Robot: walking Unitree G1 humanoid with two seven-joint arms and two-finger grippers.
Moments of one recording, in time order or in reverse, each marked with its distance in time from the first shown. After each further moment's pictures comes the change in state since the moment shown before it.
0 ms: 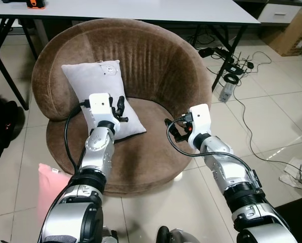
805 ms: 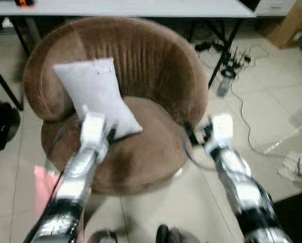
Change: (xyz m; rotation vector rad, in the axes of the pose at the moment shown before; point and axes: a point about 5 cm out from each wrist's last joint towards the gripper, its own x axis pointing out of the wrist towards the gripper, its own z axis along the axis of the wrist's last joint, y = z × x) left arm -0.067 0.053 -0.061 0.110 0.292 -0.103; right arm -0.044 -0.025 -0.025 -0.025 -0.099 -0.170
